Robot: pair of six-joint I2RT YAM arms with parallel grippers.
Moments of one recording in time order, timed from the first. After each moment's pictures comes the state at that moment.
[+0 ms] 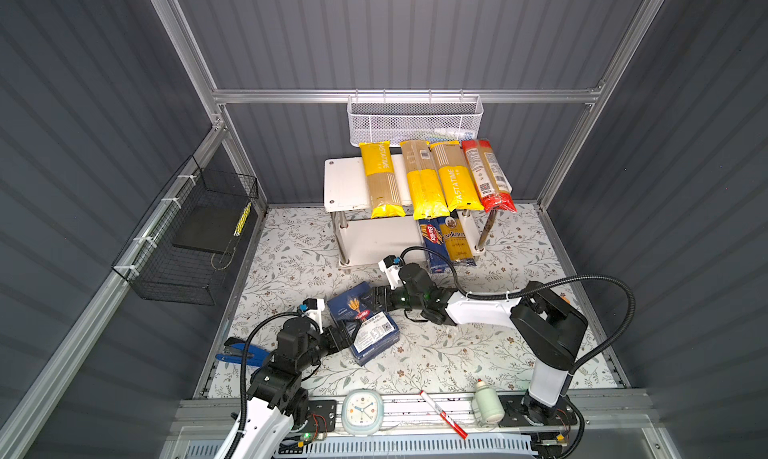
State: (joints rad) left arm -0.37 0.37 0.21 -0.40 0.35 -0.74; right arm 0.91 1.83 1.02 0.33 -0.30 0.71
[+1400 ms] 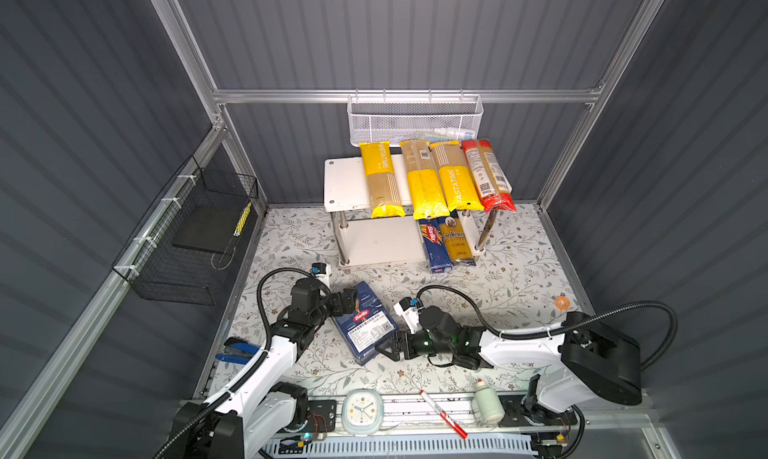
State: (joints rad) left arm -0.29 1.00 0.42 -0.02 0.17 -0.32; right arm 1.10 1.51 0.58 0.41 -0.26 0.90
